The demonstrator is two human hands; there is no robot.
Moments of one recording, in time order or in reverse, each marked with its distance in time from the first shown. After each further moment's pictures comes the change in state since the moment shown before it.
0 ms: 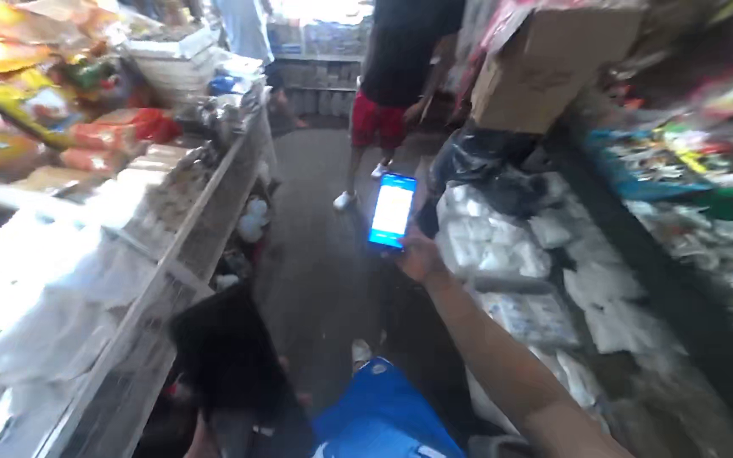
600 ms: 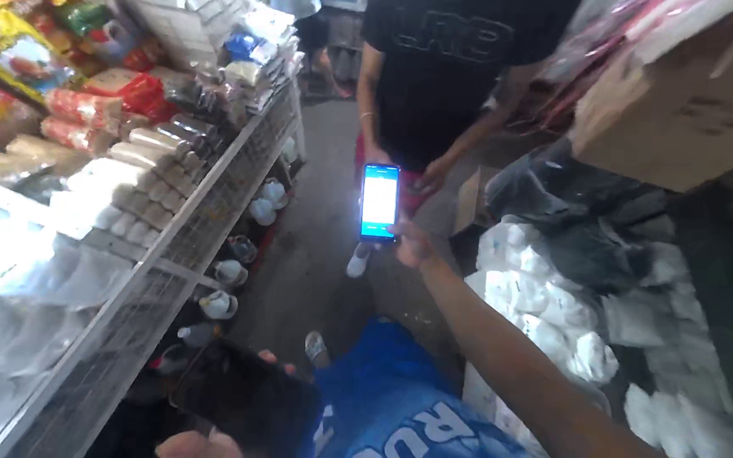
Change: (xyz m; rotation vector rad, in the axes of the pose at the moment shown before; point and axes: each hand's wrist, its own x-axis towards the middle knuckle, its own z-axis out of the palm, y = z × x) left_hand 0.198 -0.117 -0.075 0.012 0.447 0.213; right_hand 0.303 -0.008 -0.067 -0.101 -0.339 0.291
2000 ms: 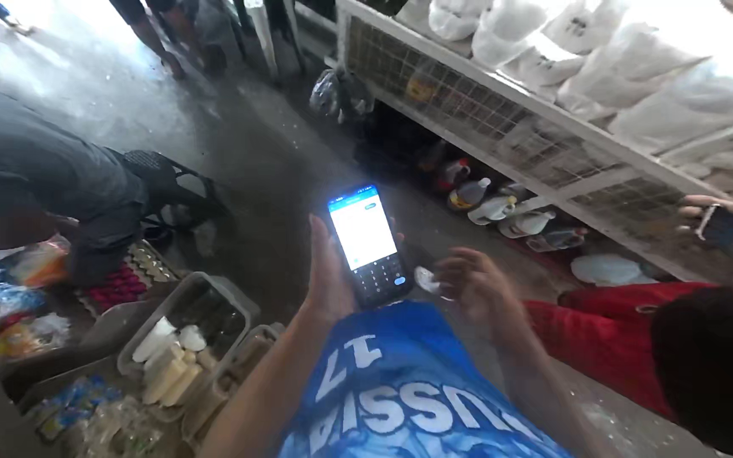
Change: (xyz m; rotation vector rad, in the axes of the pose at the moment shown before) left_hand -0.452 -0.090 0.084 -0.183 1.076 1.074; right_hand -0.369 0.183 0.323 -0.555 -1.448 0.526
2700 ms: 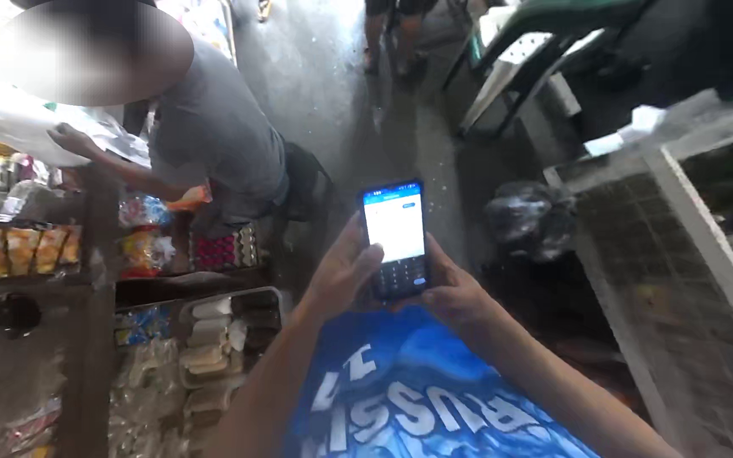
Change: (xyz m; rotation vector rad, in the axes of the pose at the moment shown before) left_hand 0.114 0.375 -0.194 0.617 0.582 0.541; right_hand 0.468 -0.064 0.403 0.316 -1.309 0.307
